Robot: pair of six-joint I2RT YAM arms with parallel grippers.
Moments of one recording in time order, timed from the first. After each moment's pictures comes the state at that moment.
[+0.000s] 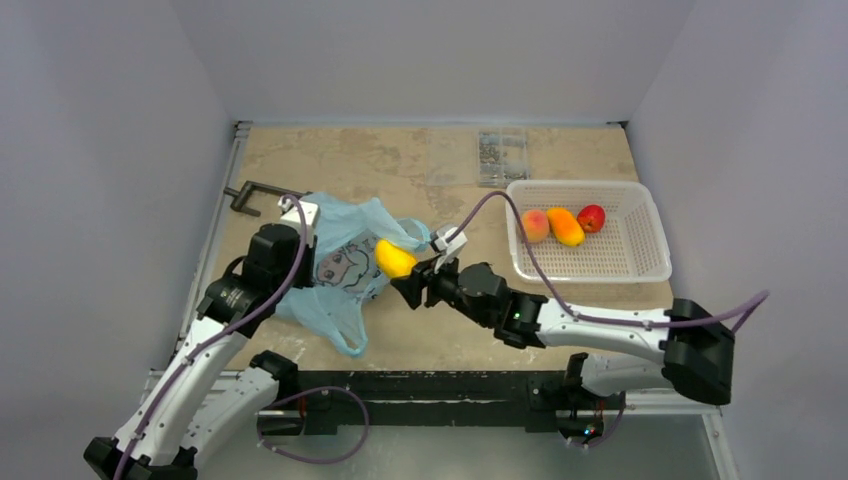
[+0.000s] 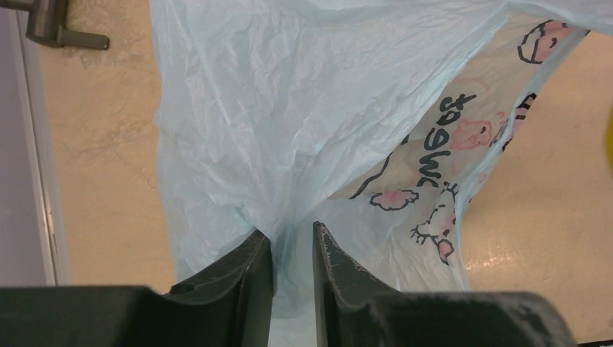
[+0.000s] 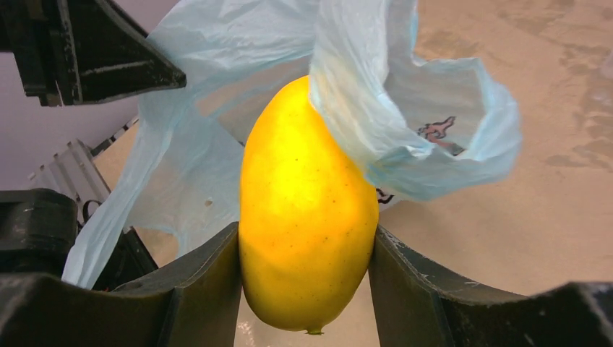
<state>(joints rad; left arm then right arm) -0.42 0.74 0.82 -0.78 -0.25 -0.10 1.16 1.27 0.67 0.40 0.30 0.37</state>
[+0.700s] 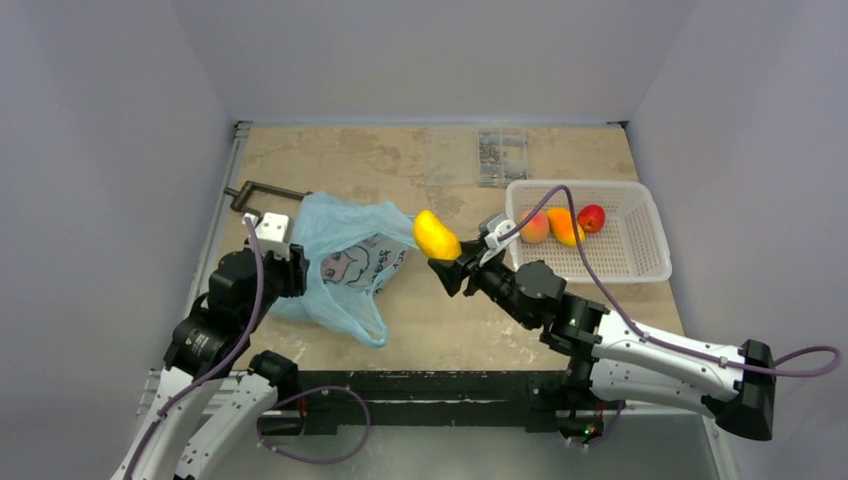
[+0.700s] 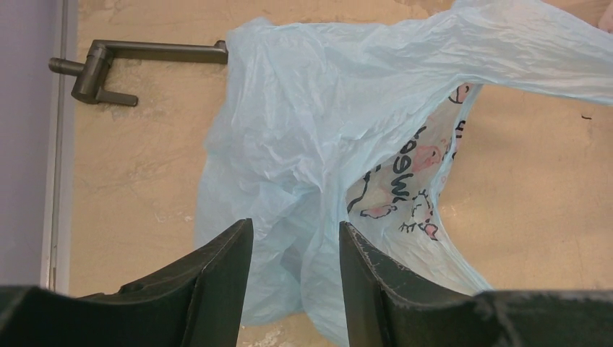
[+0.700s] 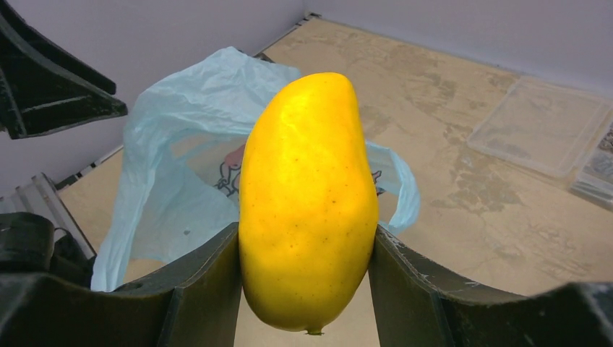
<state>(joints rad) -0.42 0.49 0.82 -0.77 -0.23 -0.10 1.11 0.84 0.65 0.16 0.38 0.18</state>
